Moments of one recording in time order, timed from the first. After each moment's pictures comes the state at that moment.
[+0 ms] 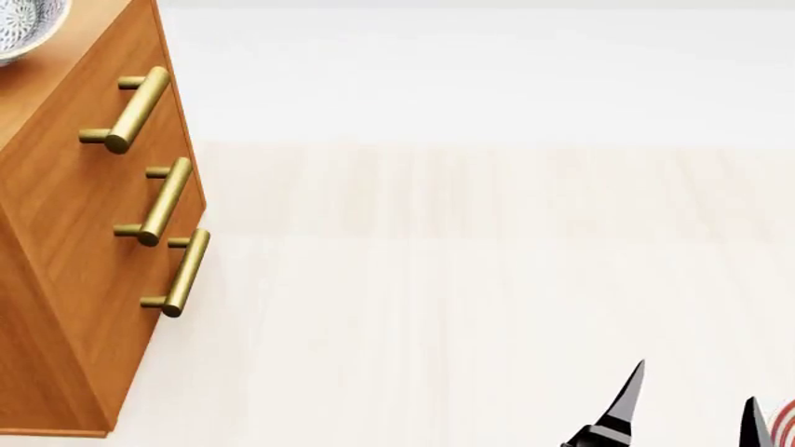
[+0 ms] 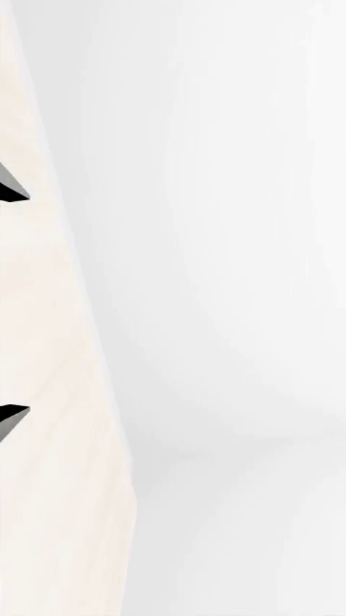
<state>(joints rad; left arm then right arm) -1.67 -0.19 -0.04 -1.23 -0.80 -0.30 -0.96 0.21 0.43 -0.42 0.36 0.54 -0.62 0.48</state>
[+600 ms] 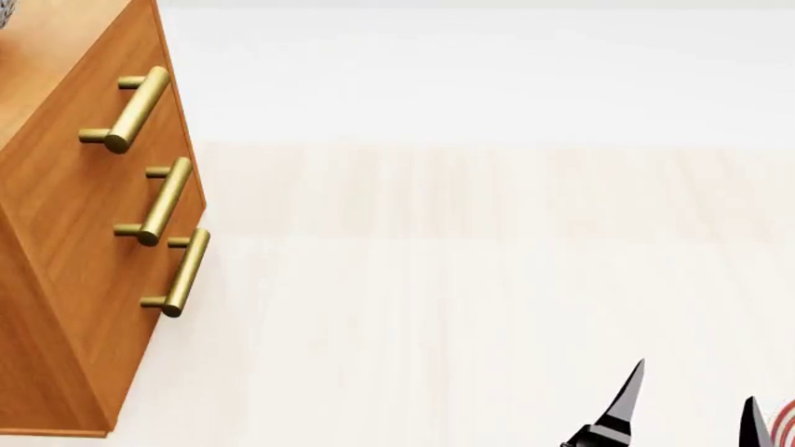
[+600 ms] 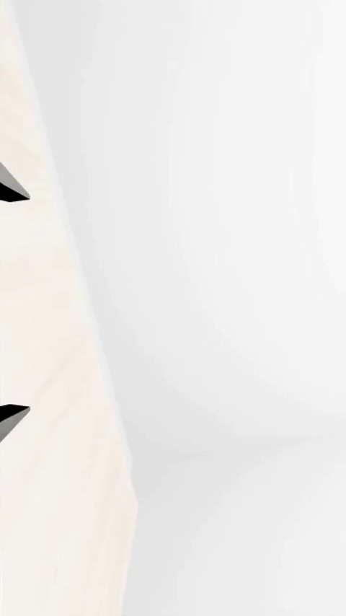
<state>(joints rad) -1.69 -0.20 -0.03 -1.26 -0.75 -0.28 -0.94 0.21 0.43 -0.41 0.36 0.53 -0.61 0.47</state>
